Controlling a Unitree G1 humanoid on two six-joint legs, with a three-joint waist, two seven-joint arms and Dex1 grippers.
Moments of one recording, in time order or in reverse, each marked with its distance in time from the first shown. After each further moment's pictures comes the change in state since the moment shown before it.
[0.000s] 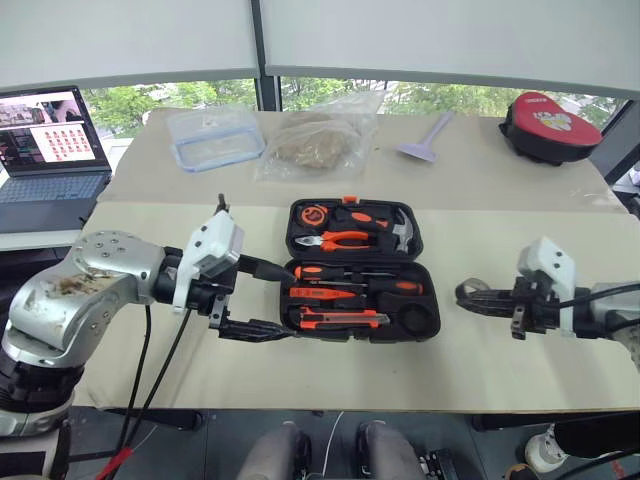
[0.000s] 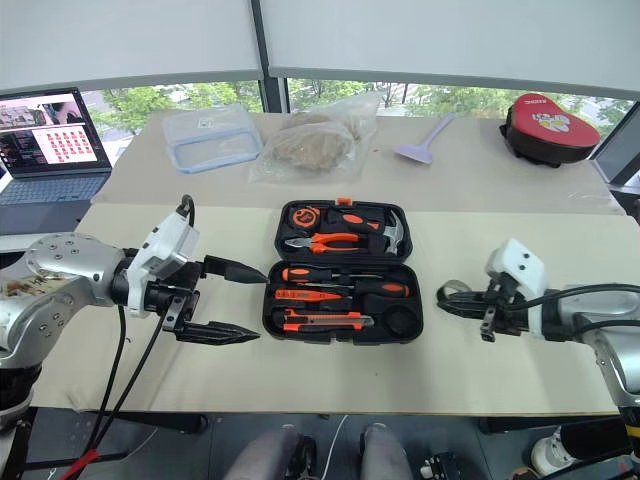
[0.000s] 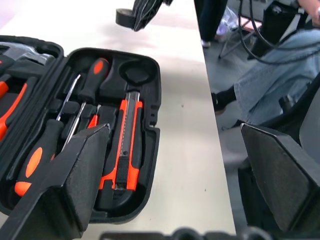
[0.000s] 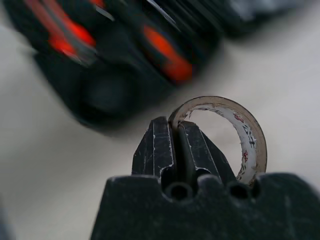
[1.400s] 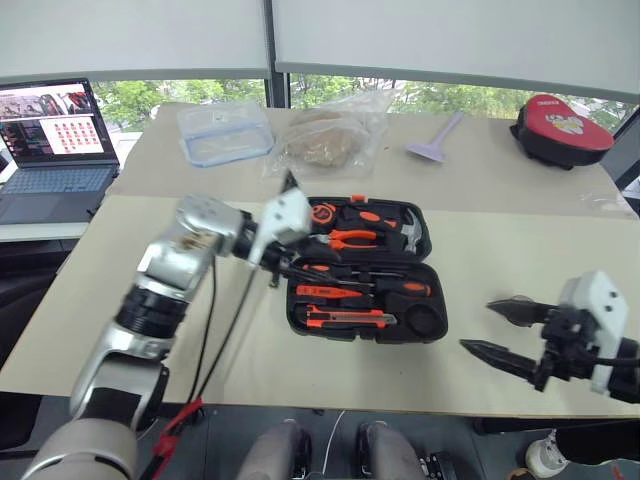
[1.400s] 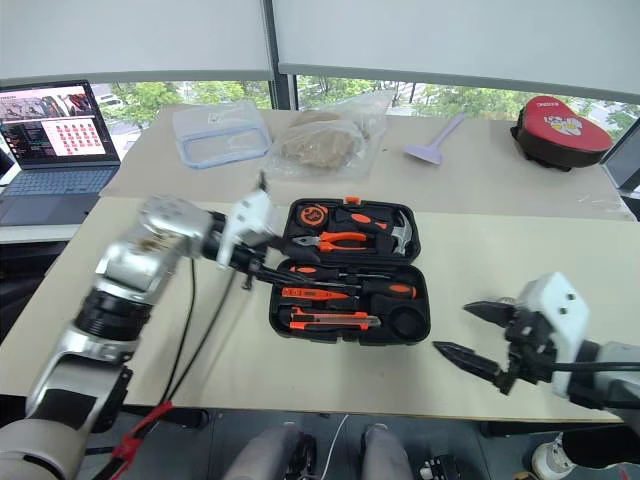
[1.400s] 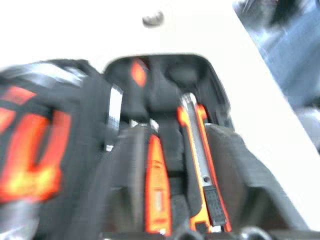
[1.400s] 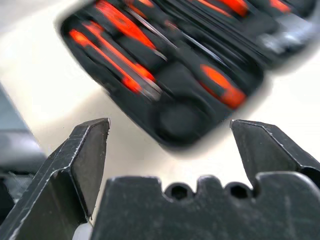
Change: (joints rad) left arm -0.319 -0.318 -0.138 0.403 0.340 -0.200 -0.150; right arm 0.473 0.031 -0.456 -0.240 0.222 0.099 -0.218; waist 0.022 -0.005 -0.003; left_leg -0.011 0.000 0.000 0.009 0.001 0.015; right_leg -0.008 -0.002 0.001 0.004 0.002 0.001
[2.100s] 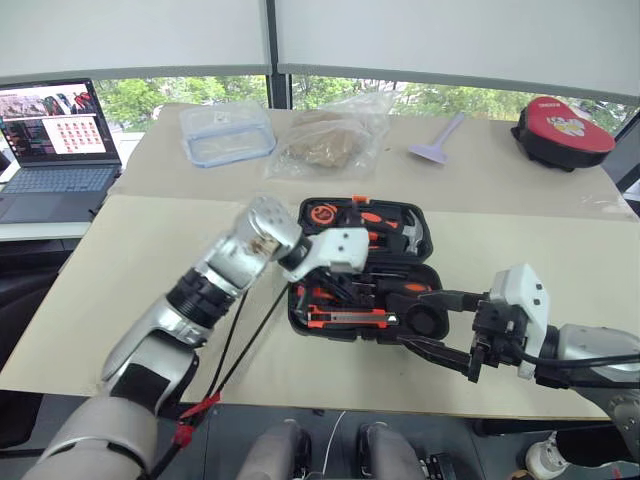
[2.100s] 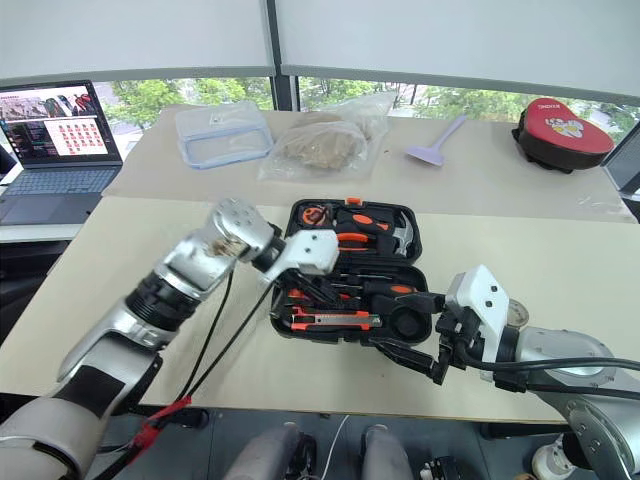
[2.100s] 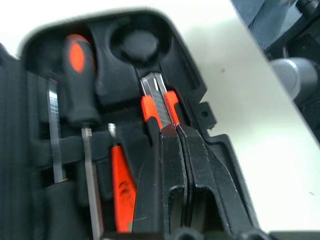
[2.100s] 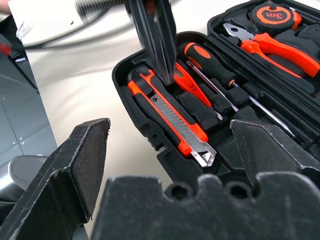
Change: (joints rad) left arm -0.158 -0.195 -0.423 0.231 0.333 -0.141 0.002; right arm -0.243 0.126 0.330 -0.155 0.067 0.010 -0.163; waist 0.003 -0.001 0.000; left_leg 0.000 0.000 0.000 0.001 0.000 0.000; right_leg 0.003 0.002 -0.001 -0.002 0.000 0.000
